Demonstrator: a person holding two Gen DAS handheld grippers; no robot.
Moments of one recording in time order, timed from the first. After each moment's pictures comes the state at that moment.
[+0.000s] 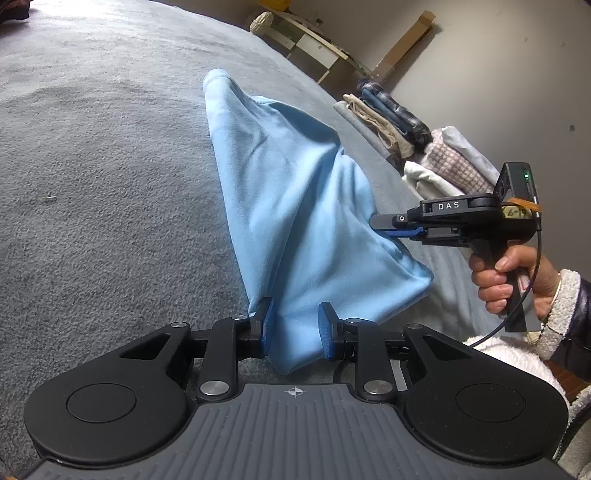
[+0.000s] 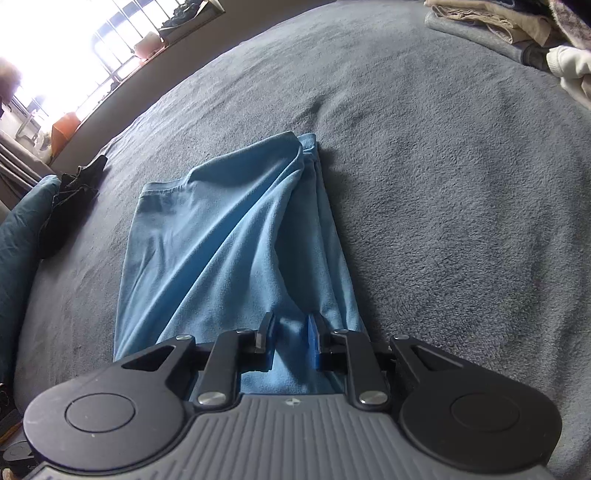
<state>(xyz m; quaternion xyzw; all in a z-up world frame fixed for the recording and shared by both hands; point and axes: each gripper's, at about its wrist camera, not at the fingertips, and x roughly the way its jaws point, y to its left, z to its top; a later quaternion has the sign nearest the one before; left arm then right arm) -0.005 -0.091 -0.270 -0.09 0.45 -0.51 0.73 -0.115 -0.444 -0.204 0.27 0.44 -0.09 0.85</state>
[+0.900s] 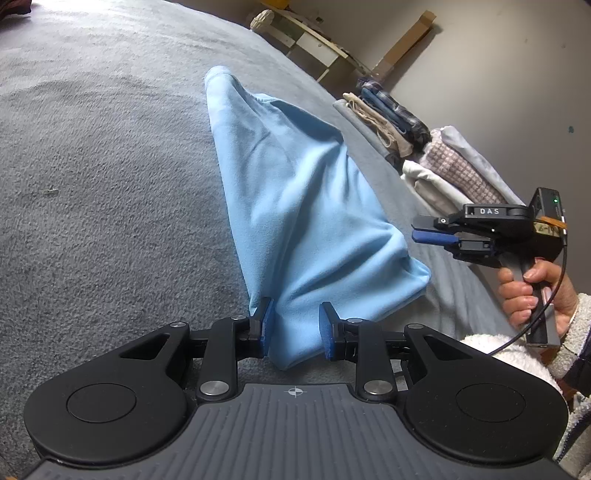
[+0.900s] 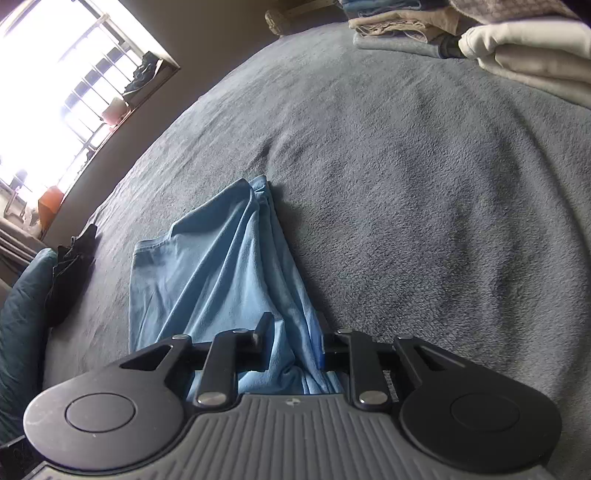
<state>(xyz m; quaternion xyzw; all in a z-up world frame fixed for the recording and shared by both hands) -0.005 -0.094 -0.269 -0.09 0.45 -0.51 0.72 -0.173 -0.465 -0.184 0.35 0.38 -0.14 0.85</state>
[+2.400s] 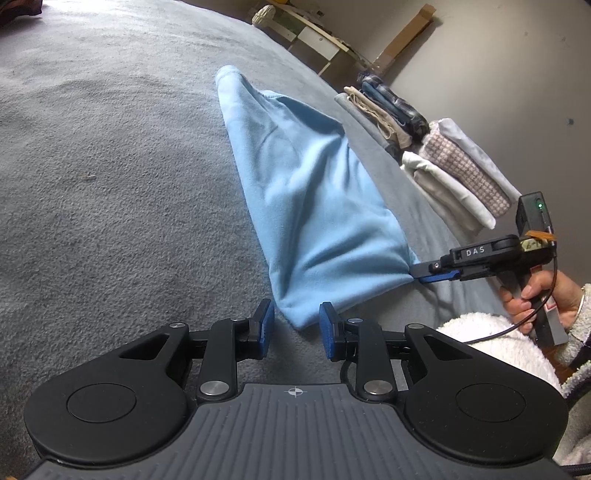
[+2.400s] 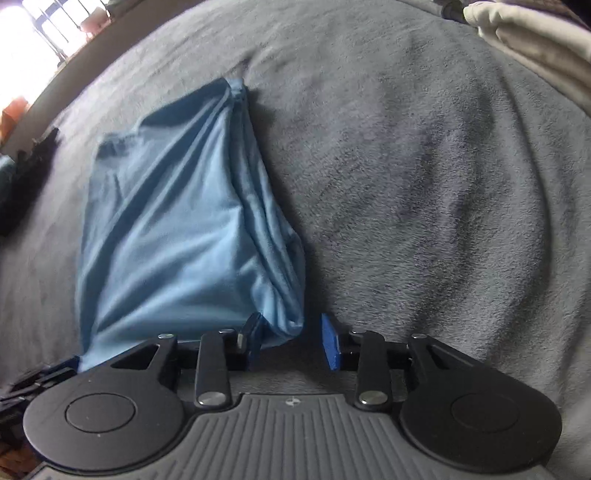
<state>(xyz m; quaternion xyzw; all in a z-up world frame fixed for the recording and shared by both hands) -0.004 -0.063 -0.255 -0.08 0.47 -0.51 0.72 -0.177 -0.436 -0.199 0.26 0.53 -0.17 0.79</state>
